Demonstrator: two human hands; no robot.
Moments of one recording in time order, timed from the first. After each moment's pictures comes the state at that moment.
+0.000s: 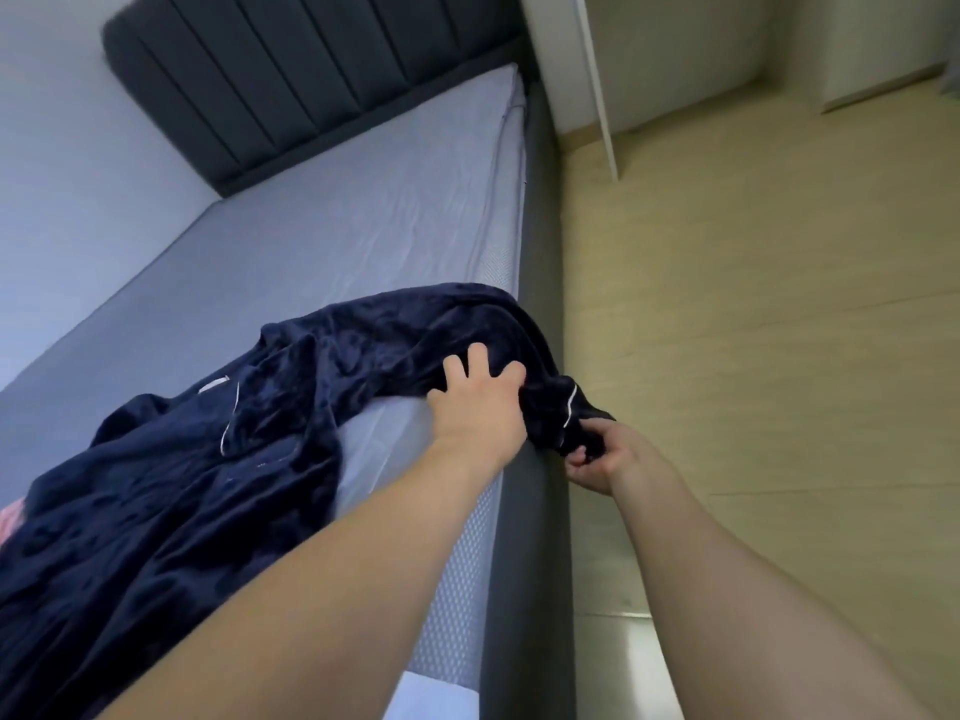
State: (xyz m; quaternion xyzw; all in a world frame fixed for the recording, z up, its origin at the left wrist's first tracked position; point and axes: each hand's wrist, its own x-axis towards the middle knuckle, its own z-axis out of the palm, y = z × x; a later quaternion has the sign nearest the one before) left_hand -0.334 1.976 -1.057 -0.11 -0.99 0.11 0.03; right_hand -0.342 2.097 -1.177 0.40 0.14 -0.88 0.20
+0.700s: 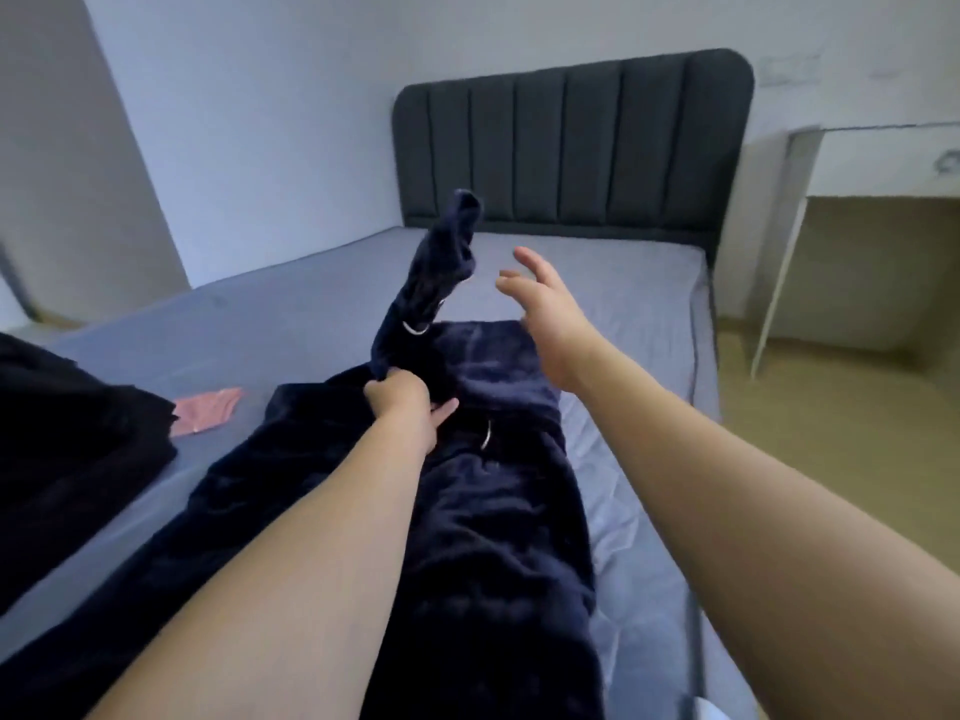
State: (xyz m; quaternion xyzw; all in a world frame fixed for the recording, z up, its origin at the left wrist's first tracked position) left_hand -0.315 1.645 -0.914 0.33 -0.43 -0.83 0.16; right_hand -0.331 1.793 -0.843 -0.18 0.67 -0.72 0.02
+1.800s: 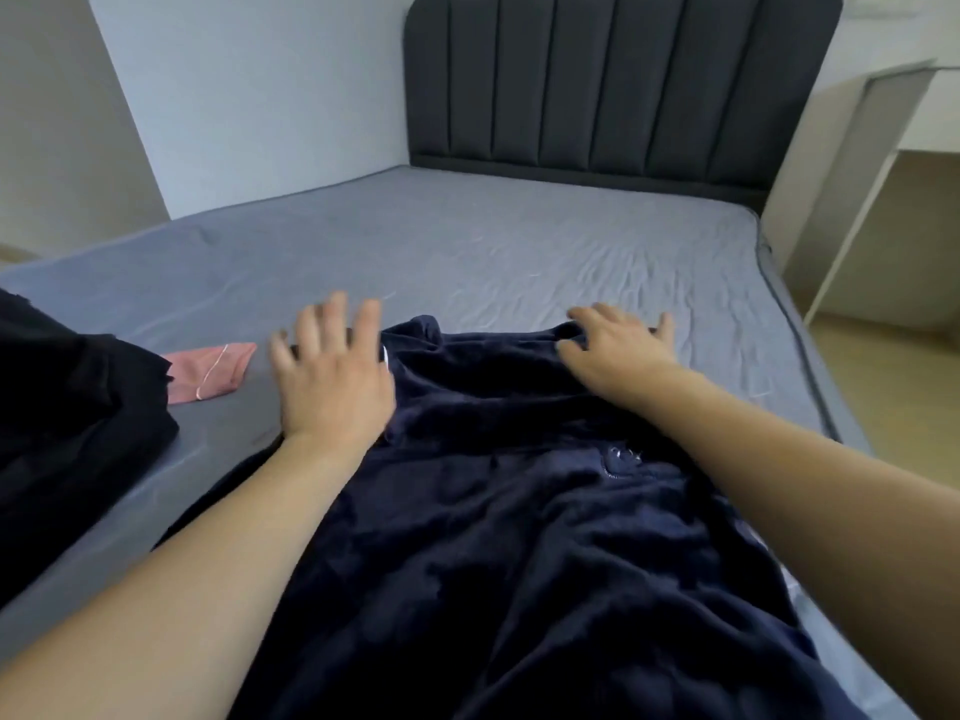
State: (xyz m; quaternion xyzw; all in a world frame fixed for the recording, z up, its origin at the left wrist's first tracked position) left_hand -0.327 1.471 -0.992 0.13 -0.92 0.02 0.38; right_hand -0.419 1.727 -0.955 -0.11 0.99 -0.07 -0.10
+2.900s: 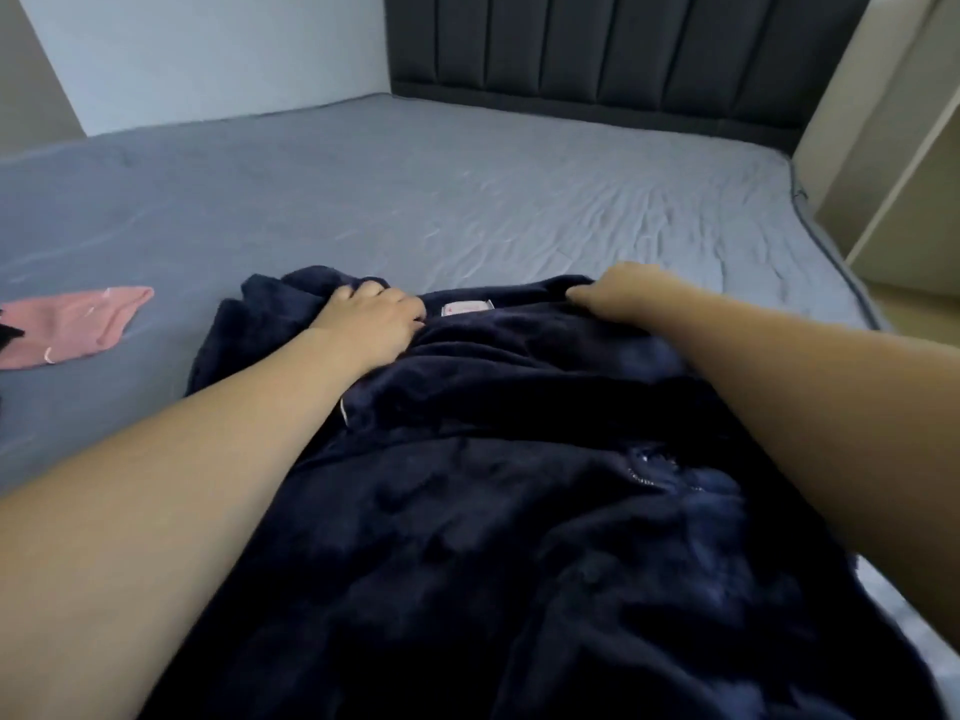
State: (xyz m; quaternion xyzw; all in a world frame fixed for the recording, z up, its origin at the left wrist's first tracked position) left_hand -0.490 1.470 -1.050 -0.03 -0.99 0.03 0.09; right_hand -0.529 1.724 -0.985 -0.03 1.00 -0.05 0.04
